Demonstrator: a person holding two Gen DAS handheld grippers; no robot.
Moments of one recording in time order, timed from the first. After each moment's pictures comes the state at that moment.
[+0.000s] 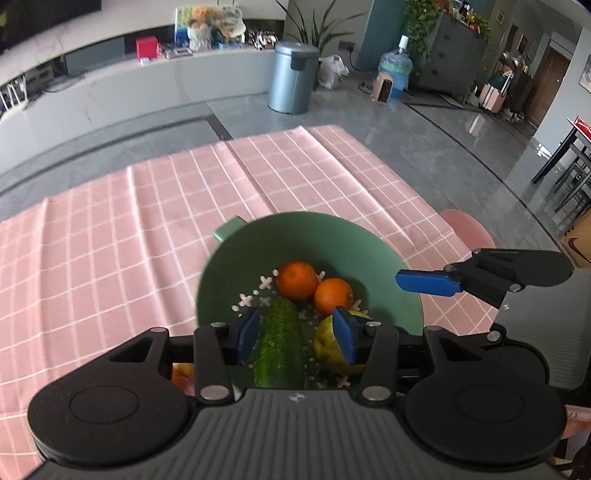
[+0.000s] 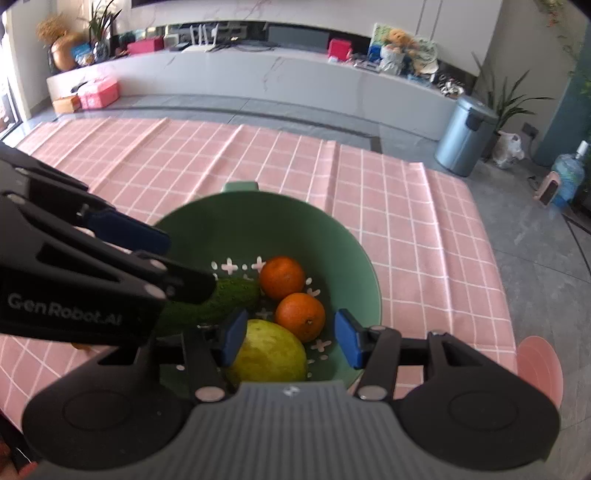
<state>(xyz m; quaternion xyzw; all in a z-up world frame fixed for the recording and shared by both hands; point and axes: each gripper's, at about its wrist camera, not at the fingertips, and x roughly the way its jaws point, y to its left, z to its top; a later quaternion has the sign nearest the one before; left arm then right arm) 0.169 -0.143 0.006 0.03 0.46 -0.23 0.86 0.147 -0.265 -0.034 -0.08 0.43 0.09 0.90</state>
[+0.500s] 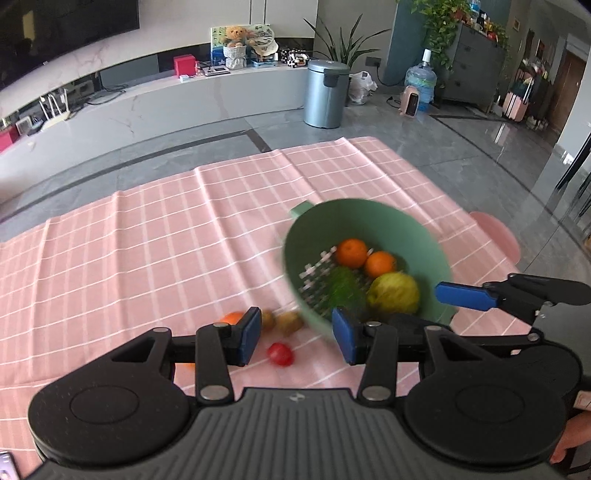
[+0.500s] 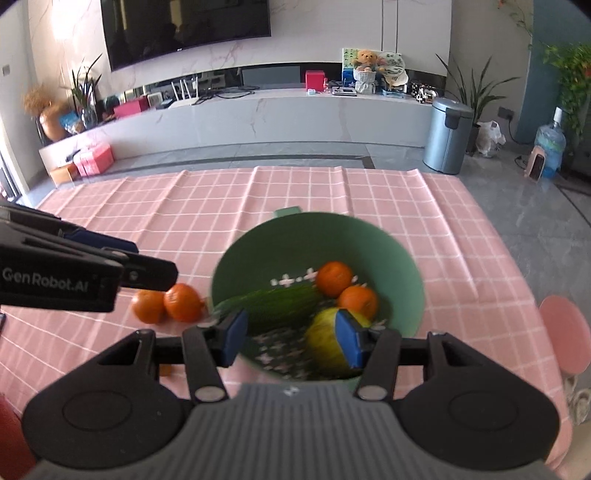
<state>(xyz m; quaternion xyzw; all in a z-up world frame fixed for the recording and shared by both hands) 0.116 -0.072 0.029 0.06 0.43 -0.18 0.88 0.078 -0.227 -0.018 0.02 0.38 0.07 0.92</state>
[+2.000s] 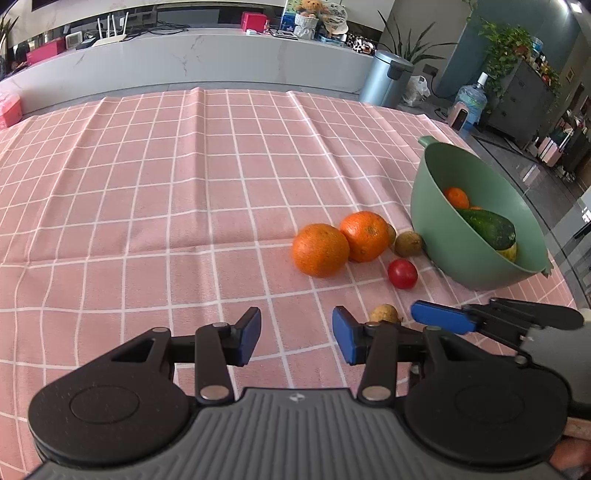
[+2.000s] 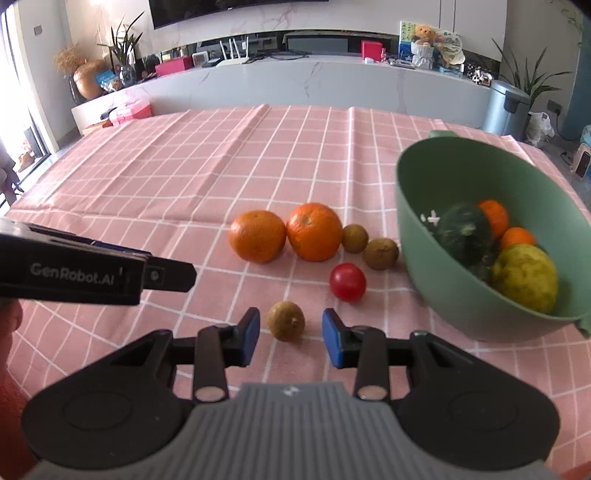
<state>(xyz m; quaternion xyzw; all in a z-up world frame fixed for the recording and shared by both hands) 0.101 0.049 -0.070 -0.05 0.47 -0.13 0.87 0.089 -0.102 -0.112 -0.01 0.42 0.13 0.90</state>
